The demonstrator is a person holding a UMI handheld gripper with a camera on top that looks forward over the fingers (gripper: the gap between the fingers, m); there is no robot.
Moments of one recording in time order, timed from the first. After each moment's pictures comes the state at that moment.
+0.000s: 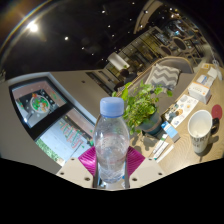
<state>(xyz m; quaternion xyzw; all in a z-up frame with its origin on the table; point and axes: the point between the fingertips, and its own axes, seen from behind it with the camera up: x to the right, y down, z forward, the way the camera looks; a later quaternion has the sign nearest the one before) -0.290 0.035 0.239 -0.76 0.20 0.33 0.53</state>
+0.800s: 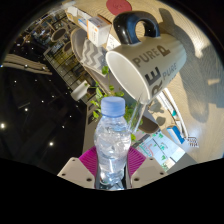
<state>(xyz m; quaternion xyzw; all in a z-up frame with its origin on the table) -0.178 0.060 0.234 -0.38 0.58 0.69 0.22</state>
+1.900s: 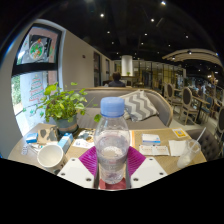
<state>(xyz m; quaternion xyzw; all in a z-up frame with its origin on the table) 0.103 0.058 0.131 -0.83 -0.02 0.03 0.56</state>
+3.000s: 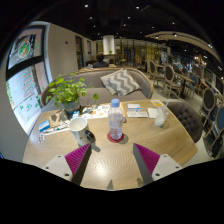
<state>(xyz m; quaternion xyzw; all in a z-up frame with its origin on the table) 0.072 -0.169 0.182 -0.90 0.07 -0.01 0.44</state>
